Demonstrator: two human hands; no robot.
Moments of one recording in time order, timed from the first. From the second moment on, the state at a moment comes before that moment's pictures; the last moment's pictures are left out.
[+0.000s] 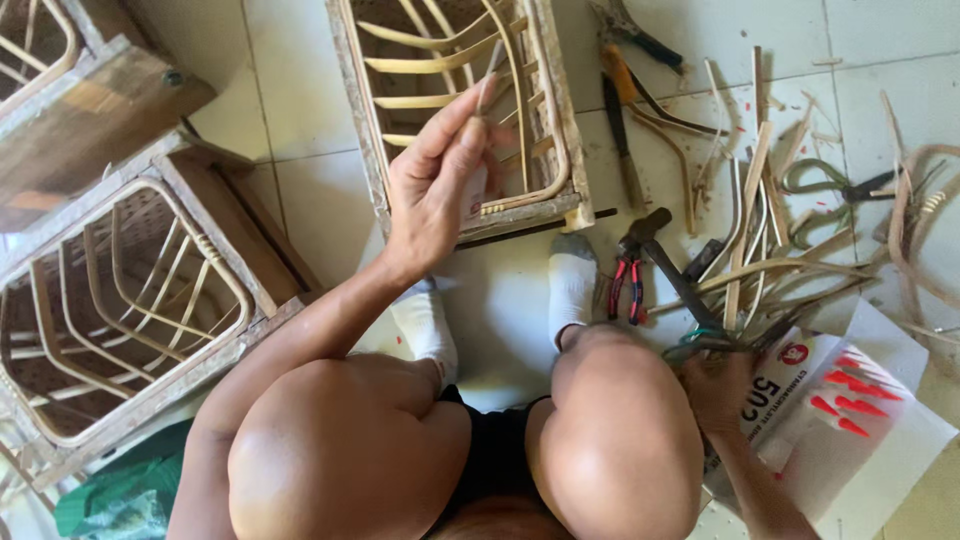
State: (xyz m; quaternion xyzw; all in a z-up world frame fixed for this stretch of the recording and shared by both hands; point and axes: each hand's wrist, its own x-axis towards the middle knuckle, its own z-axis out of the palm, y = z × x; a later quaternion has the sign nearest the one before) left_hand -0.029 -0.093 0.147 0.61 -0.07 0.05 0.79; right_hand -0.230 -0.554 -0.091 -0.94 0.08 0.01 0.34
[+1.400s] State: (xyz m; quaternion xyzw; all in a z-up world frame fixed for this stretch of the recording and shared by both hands) left_hand -0.045 -0.071 0.162 0.59 -0.01 0.17 0.79; right_hand -0.002 -0.233 0.214 -0.86 -0.33 -0.11 0.38
